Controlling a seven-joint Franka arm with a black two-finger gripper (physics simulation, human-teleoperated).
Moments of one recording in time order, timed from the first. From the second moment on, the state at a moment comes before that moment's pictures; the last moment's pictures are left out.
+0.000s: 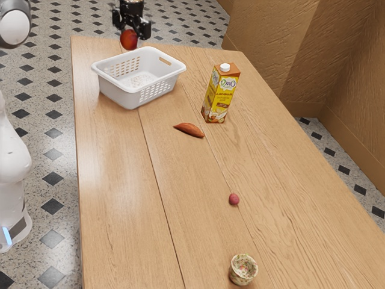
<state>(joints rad) 0.45 -0.20 0.30 -1.88 0.04 1.82 -0.01</state>
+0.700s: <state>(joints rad) 0.43 -0.19 0.29 -2.01 0.04 2.06 -0.02</state>
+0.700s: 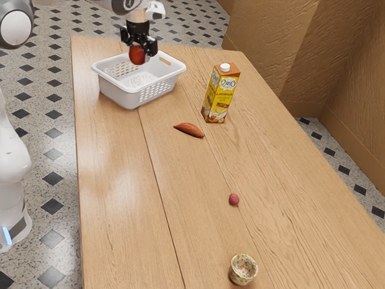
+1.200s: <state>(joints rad) 0.45 -0.18 0.29 -2.08 0.04 2.11 -0.03</state>
